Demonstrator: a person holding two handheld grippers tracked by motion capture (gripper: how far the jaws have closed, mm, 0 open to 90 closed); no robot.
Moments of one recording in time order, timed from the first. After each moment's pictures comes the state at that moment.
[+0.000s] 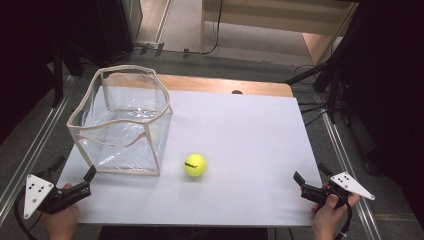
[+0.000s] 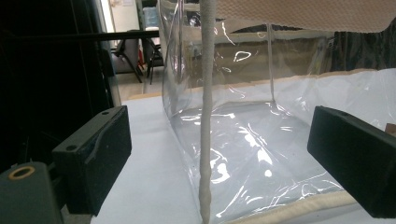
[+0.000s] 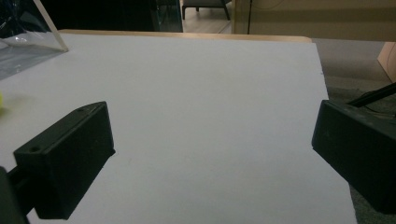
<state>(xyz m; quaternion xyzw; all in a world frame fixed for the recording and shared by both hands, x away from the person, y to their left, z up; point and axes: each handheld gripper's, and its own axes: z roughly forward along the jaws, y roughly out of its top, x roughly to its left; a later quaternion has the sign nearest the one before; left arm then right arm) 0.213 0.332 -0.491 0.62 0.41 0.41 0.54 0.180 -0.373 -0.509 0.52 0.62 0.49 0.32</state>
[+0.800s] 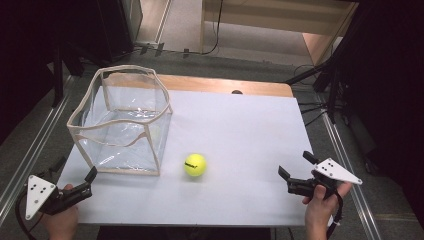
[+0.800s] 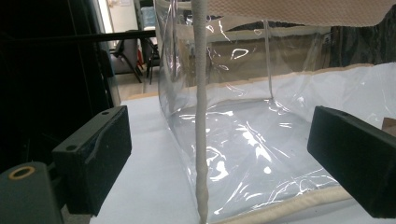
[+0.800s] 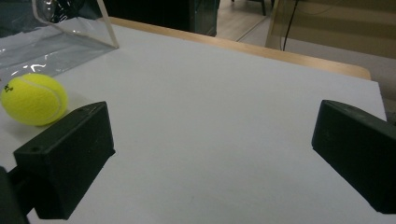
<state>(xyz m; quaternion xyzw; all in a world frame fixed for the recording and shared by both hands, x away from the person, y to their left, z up) 0.211 0.330 -0.492 0.62 0.40 0.41 0.53 0.196 -0.324 -0.459 0.46 0.69 0.48 0.29</state>
